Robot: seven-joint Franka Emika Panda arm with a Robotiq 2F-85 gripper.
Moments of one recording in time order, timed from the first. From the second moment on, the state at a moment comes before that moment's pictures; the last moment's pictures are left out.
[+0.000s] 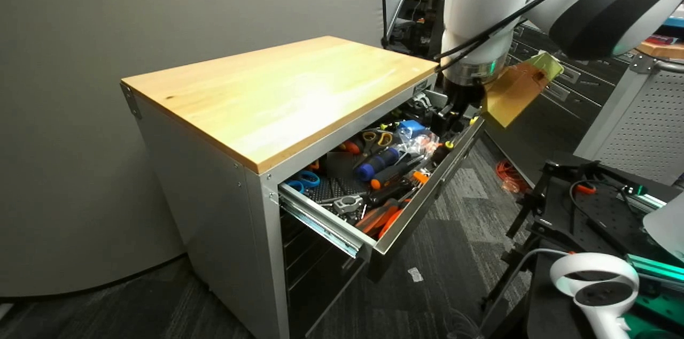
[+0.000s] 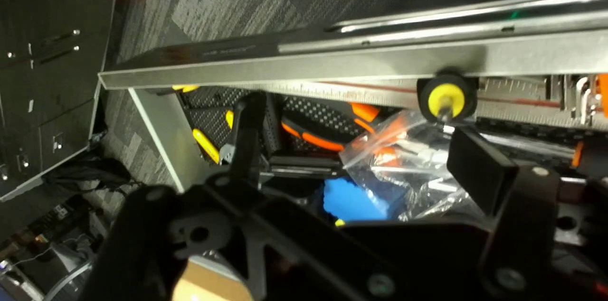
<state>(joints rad) 0.23 0.08 0.17 -2.51 -0.80 2.22 1.23</state>
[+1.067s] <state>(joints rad) 0.23 0.12 0.17 -2.49 -0.49 2.31 0.98</state>
